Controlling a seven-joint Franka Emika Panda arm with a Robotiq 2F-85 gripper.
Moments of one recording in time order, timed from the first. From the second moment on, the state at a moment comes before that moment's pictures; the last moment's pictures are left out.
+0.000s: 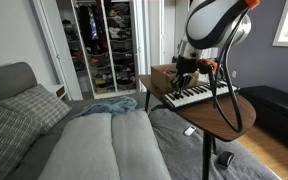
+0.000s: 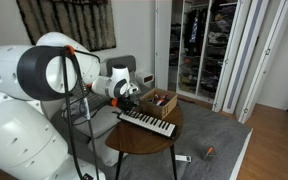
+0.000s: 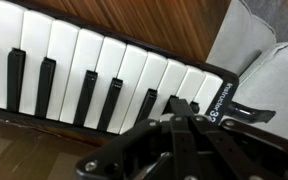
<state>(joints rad) 0.22 -0.23 0.13 -2.49 0.12 2.48 -0.16</state>
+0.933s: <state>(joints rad) 0.22 -0.25 0.13 -2.47 0.12 2.52 -0.16</state>
